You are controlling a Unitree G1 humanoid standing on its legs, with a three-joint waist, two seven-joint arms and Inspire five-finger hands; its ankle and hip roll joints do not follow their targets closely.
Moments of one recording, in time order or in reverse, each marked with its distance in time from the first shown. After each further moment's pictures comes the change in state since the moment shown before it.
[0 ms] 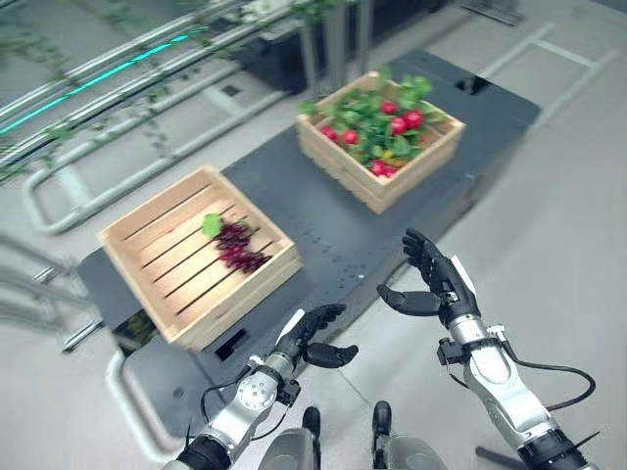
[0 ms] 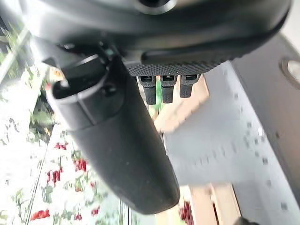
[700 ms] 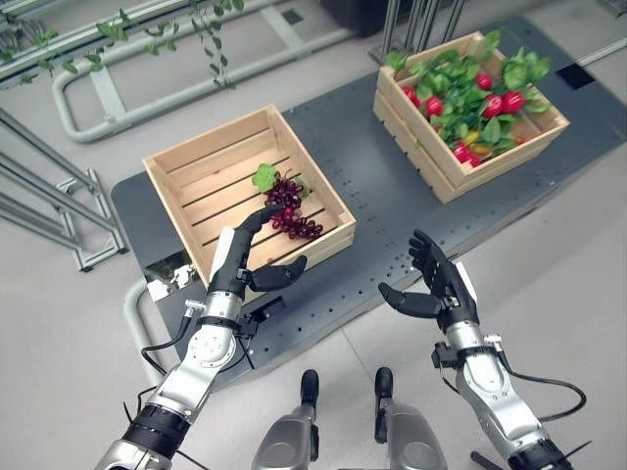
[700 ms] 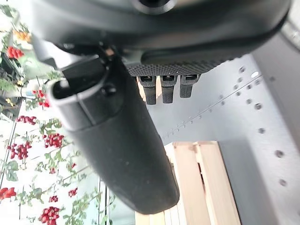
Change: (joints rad) left arm -0.042 0.165 0.256 -0.285 0.146 -0.038 0.303; right arm 0.005 0.037 -0.017 -0.021 -0.011 -0.023 -0.036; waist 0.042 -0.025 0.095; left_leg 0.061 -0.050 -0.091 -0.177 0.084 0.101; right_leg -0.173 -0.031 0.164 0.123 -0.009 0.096
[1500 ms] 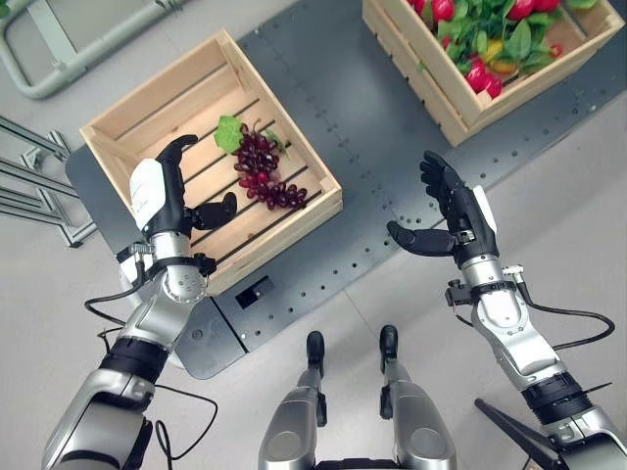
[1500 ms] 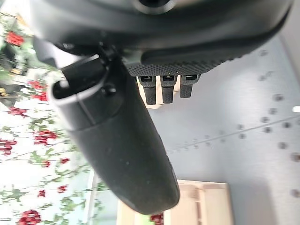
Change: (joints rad) left arm -0.463 0.136 -0.042 0.401 0.160 0.201 0.260; right arm -0.330 -0.158 0.002 0.039 -0.024 0.050 0.001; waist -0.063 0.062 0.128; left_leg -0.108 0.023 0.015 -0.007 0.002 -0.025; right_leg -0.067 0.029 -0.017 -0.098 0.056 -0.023
